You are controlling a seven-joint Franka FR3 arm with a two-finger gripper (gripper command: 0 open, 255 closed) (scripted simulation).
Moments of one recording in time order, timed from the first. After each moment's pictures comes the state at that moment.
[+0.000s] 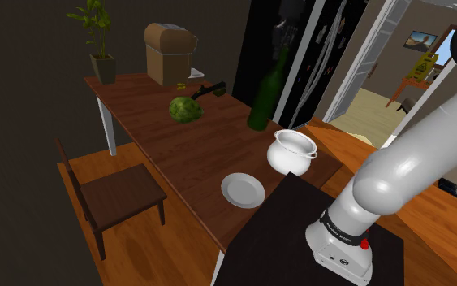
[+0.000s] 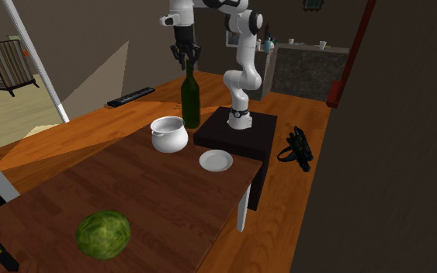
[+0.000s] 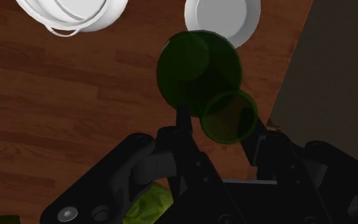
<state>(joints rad) -0.12 -0.22 -0.14 -1.71 -0.04 1.44 -0.25</state>
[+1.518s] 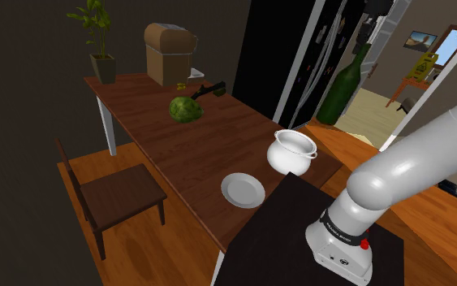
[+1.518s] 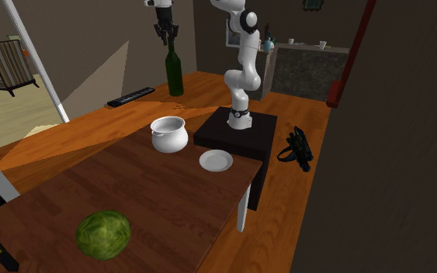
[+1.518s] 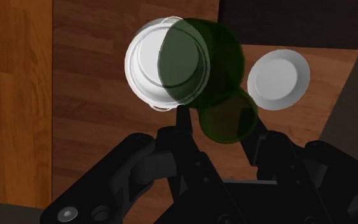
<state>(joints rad) -0.29 -0.30 -0.50 -1.58 -0.18 1.28 -0.81</state>
